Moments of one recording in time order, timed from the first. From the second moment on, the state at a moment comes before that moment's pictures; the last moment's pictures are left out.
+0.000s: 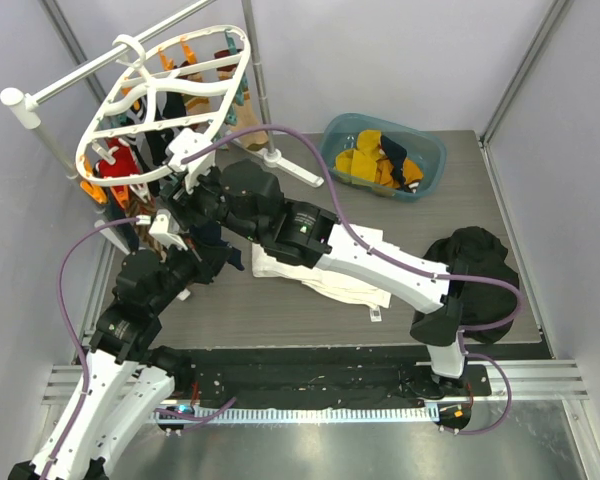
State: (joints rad) left arm -0.37 0.52 0.70 -0.40 0.16 -0.53; right arm 1.23 1.93 2.22 -0.27 0.22 -0.07
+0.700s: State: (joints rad) left arm -0.37 0.51 0.70 -0.40 0.14 -0.53; right arm 1.25 1.99 2.22 -0.19 0.38 -0.16
